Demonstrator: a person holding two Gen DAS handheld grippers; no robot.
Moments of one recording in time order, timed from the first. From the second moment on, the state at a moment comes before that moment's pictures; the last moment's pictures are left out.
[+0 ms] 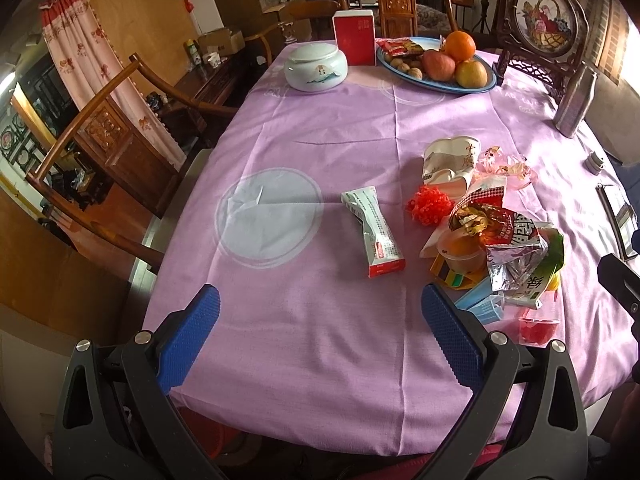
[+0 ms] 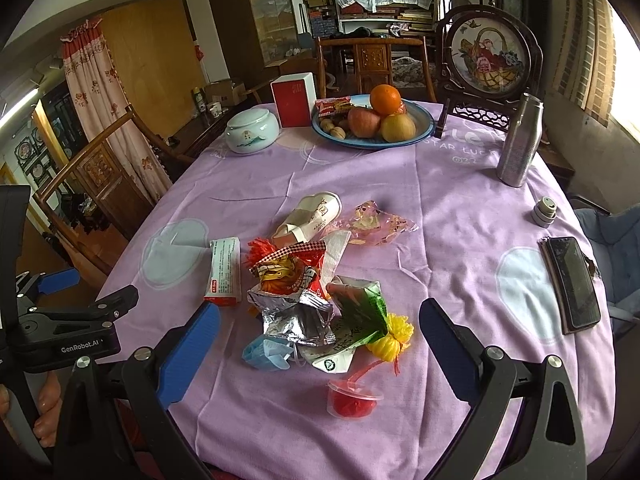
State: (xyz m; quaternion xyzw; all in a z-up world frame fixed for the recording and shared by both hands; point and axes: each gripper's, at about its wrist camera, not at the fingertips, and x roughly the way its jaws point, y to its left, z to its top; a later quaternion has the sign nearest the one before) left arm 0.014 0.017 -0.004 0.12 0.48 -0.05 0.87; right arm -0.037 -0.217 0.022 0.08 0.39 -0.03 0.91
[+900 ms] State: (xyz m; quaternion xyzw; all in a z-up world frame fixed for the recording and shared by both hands) left arm 0.023 0.015 -0.010 0.12 0.49 -0.05 0.86; right arm -0.034 -0.218 0.020 0.08 0.40 -0.03 0.91
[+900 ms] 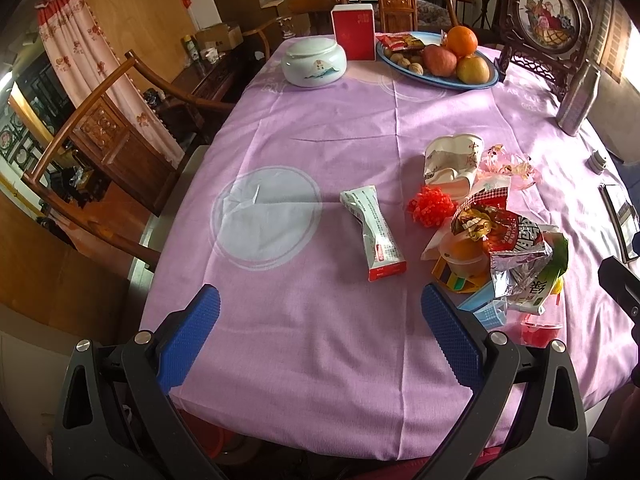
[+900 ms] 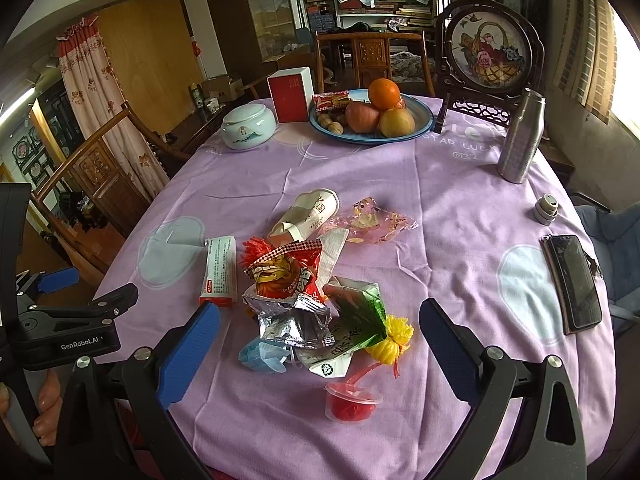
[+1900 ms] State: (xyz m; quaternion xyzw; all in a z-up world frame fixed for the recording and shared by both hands) left arm 0.044 -0.013 -0.031 0.07 0.55 -0.12 0.82; right arm -0.052 -0.252 0.007 0.12 0.42 -0.06 0.90
